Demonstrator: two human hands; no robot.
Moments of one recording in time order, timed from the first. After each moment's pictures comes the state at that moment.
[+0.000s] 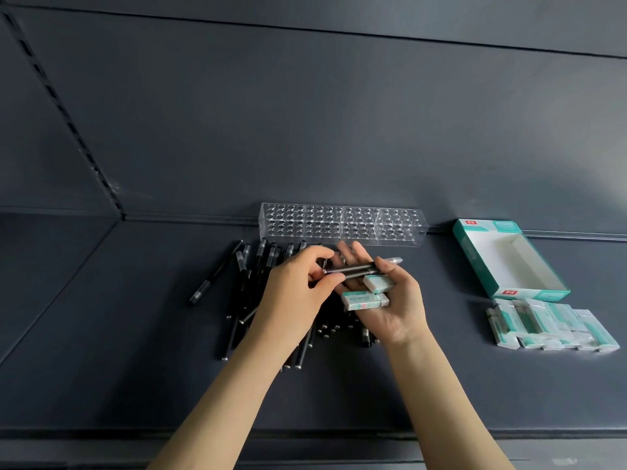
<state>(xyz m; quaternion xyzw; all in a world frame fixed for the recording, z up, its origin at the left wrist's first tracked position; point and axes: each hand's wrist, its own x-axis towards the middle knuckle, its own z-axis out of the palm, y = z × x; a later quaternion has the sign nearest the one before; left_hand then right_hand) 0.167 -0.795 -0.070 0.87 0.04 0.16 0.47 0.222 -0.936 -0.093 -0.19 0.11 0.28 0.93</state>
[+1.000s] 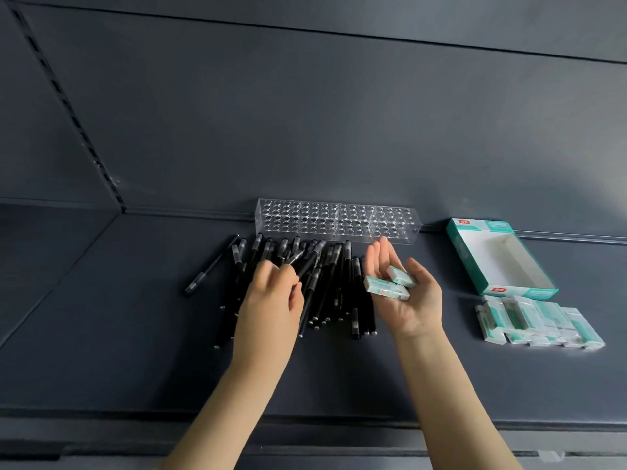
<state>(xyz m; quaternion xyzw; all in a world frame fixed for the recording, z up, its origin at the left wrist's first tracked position) 0.139 -0.795 -0.107 0.91 0.06 0.33 0.26 0.224 -0.965 -0.084 -0.08 0.19 0.17 0.97</state>
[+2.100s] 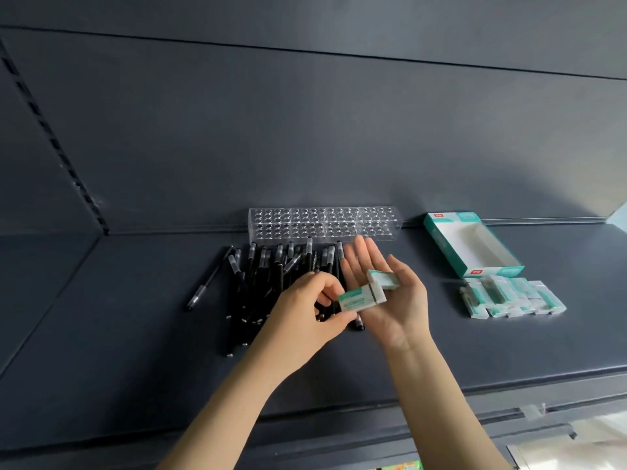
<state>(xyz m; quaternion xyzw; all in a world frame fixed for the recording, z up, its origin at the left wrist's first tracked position) 0.128 -0.793 -0.081 0.86 -0.12 0.11 0.48 0.179 -0.937 -0.075 -0.18 0.10 0.15 0.97</state>
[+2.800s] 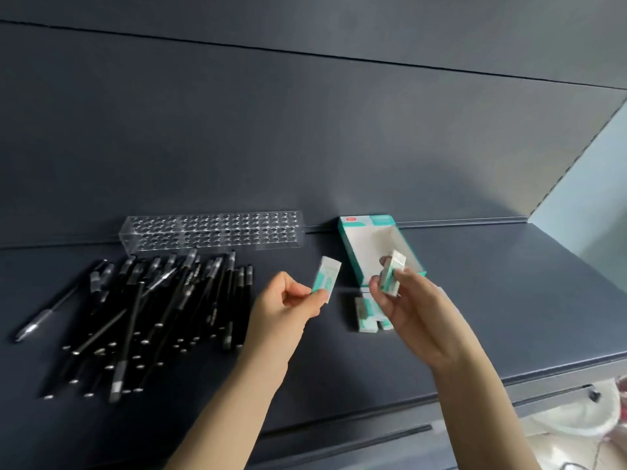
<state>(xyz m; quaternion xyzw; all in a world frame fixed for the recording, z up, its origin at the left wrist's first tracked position) 0.177 -0.964 -0.076 0.66 0.12 0.03 0.74 0.205 -1.148 -0.061 -0.42 0.07 0.08 0.90</state>
